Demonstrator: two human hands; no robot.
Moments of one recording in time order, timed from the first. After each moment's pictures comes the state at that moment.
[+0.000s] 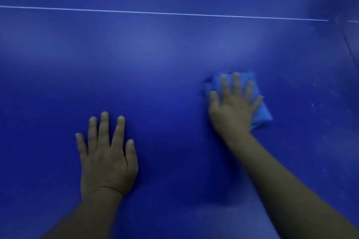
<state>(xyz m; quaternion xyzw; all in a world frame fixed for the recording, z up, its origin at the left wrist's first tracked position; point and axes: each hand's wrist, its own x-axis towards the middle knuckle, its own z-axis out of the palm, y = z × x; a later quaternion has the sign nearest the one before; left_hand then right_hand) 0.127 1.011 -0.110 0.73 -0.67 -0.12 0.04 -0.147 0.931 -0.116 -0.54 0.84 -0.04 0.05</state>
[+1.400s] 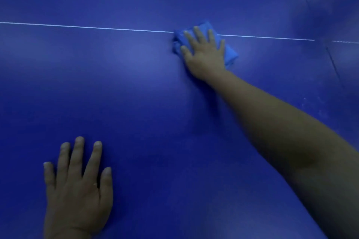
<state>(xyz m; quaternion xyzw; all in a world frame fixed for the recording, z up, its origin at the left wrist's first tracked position) 0.128 1.006 -0.113 0.73 -0.67 -0.11 0.01 -0.170 0.734 -0.108 -0.69 0.72 0.00 0.06</state>
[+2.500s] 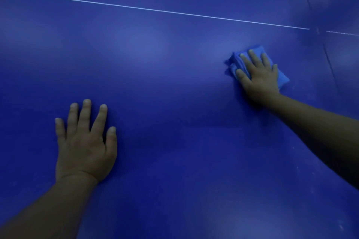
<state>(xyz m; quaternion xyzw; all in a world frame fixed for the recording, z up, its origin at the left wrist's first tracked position) 0.124 1.012 -0.109 0.73 -0.67 -0.12 0.04 -0.316 0.863 -0.106 -0.67 0.74 0.01 0.04</state>
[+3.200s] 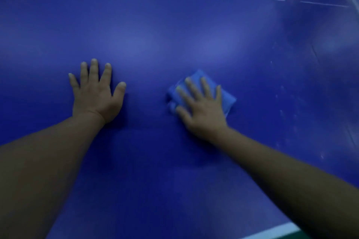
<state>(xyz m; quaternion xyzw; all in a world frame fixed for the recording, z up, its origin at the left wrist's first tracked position) 0.133 1.013 -0.107 0.70 -0.70 -0.16 0.03 -0.149 1.079 -0.112 -0.75 0.66 -0.04 0.03</state>
